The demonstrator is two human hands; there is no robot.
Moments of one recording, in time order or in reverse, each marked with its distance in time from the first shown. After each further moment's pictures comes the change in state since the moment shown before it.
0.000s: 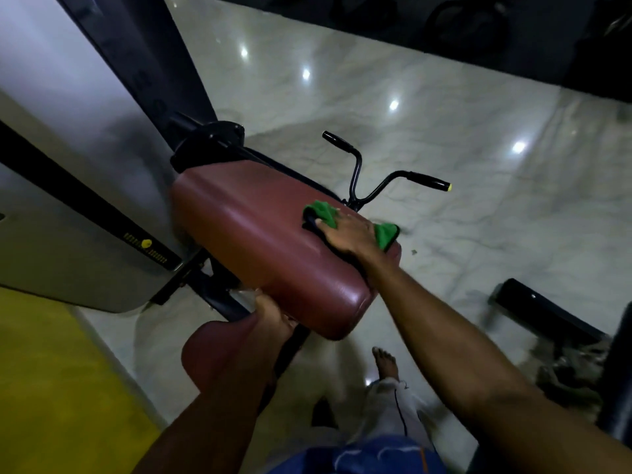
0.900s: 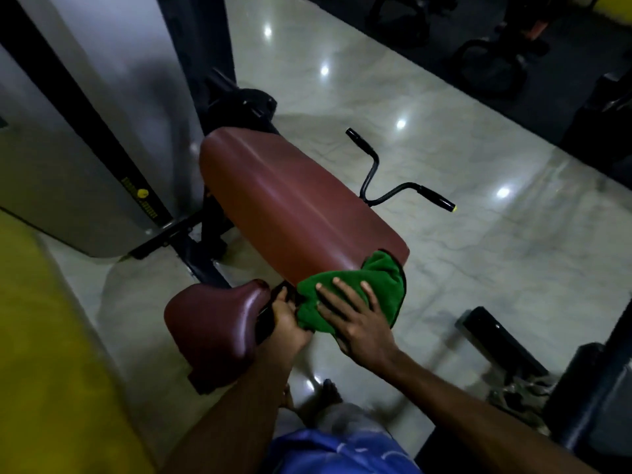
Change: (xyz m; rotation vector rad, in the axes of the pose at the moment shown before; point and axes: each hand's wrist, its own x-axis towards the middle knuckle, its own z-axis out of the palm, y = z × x) left_hand -0.013 -0.054 -0.039 -0.501 -0.295 -0.223; right_hand -0.171 0.049 0.092 -0.576 0.286 -0.849
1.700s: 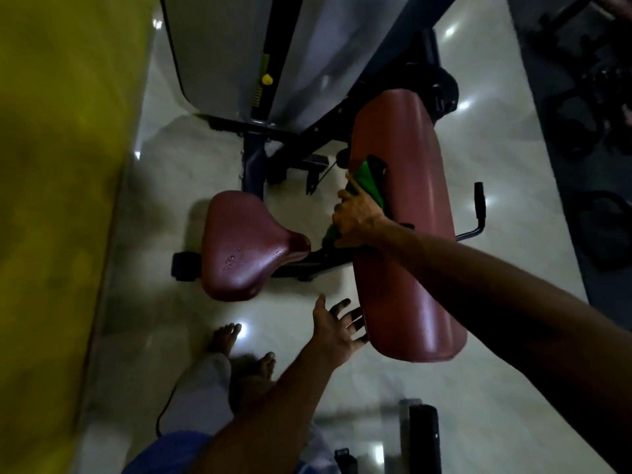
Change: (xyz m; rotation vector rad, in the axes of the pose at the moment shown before) left_hand 0.015 -0.029 -0.029 -0.500 -0.026 -0.149; right_hand 0.304 -0.045 0.064 -0.809 -0.815 -0.809
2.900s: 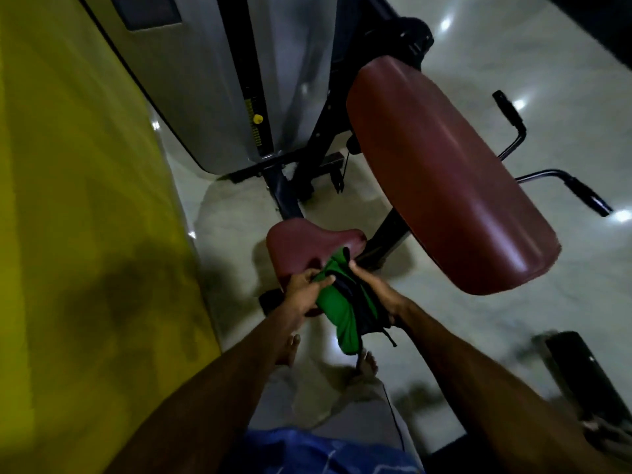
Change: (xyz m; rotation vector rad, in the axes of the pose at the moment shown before) left_hand -0.093 0.203 -0.056 1.259 0.211 0.481; right_hand -0.044 -0.213 -0.033 -3.100 -0.066 -0.099
